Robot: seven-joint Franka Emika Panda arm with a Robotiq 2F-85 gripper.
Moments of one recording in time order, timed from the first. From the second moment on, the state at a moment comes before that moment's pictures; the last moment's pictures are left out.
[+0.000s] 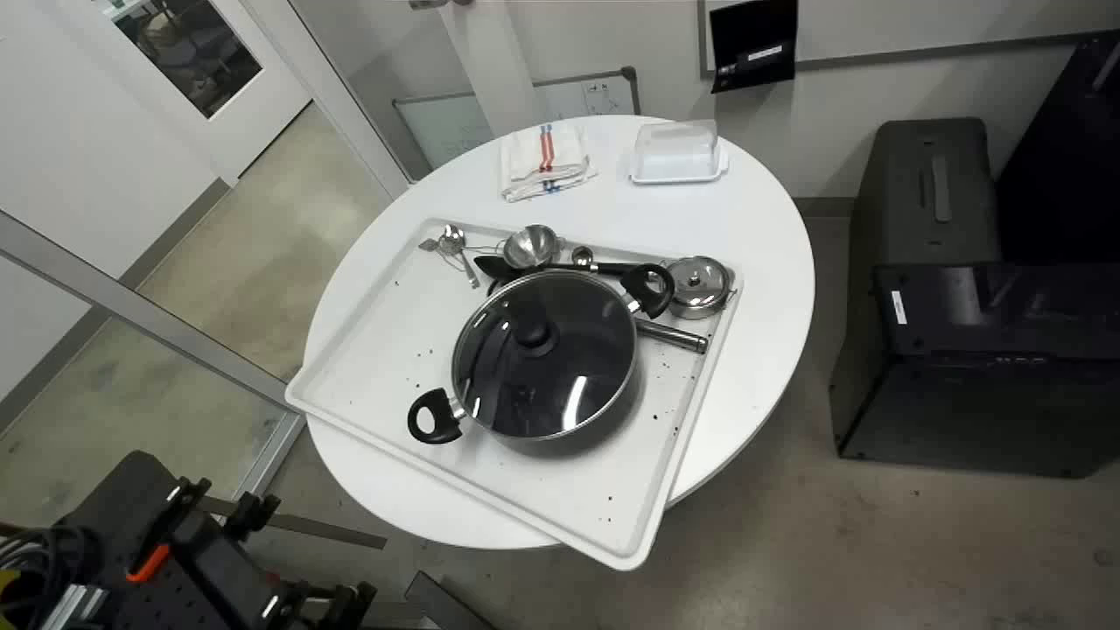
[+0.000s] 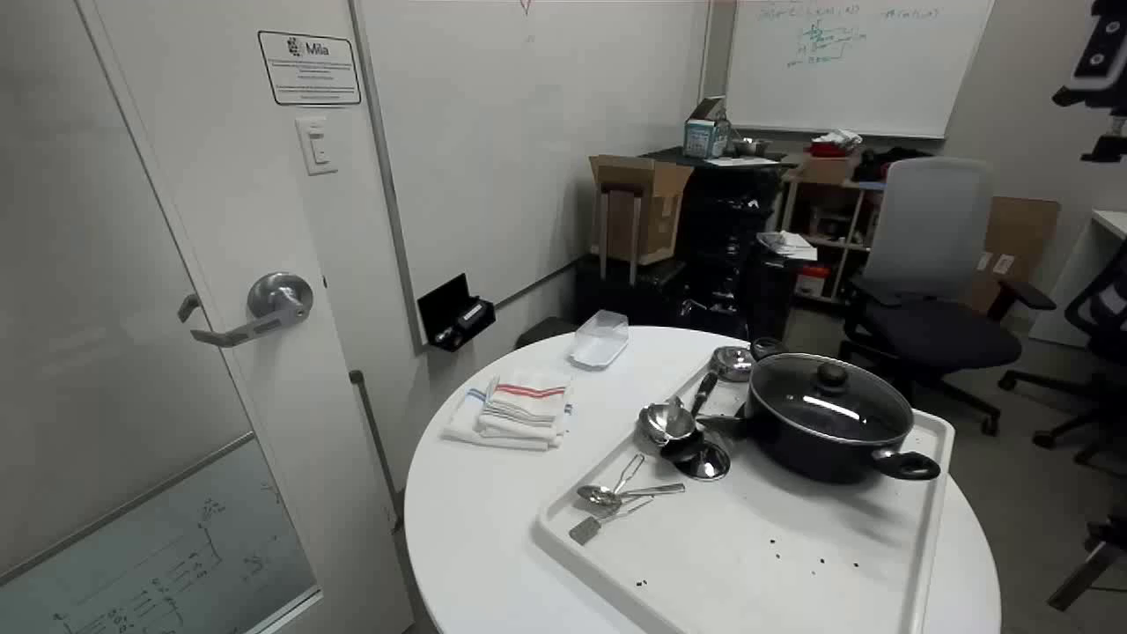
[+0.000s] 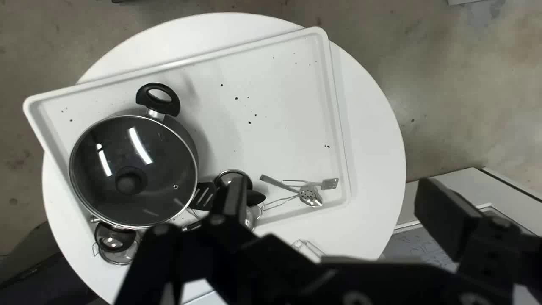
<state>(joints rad) 0.06 -0.49 0.13 -2.32 0.17 1.89 0.29</state>
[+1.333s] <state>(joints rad) 0.03 -0.40 0.13 -2.32 0.16 1.98 0.32</state>
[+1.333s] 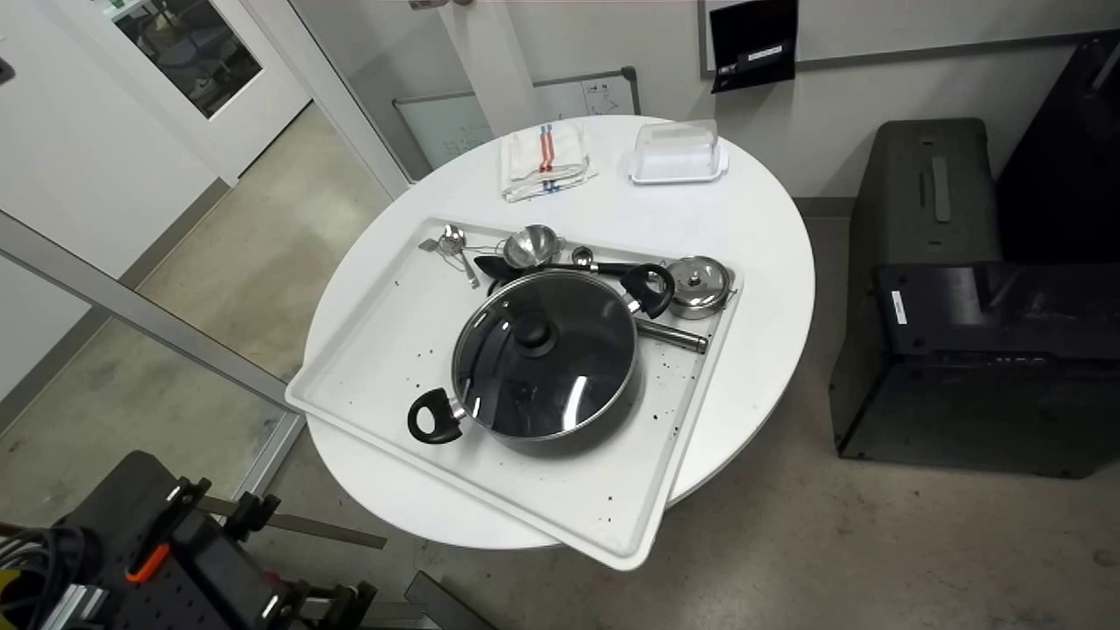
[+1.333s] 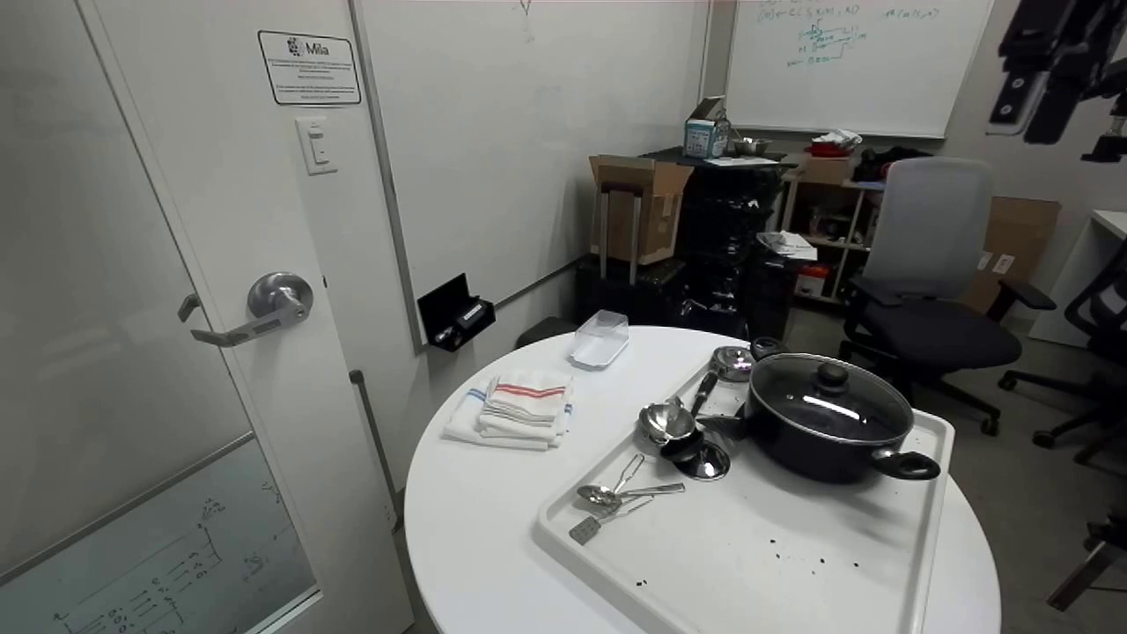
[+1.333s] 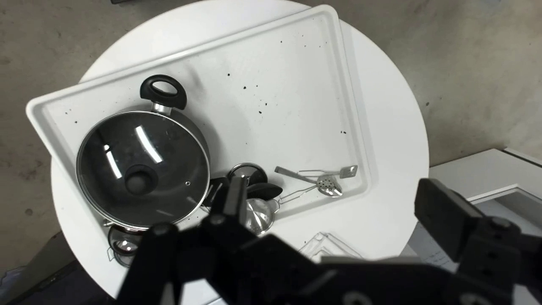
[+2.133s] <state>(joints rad) -0.07 -0.11 0.09 -2.32 0.01 2.26 0.56</state>
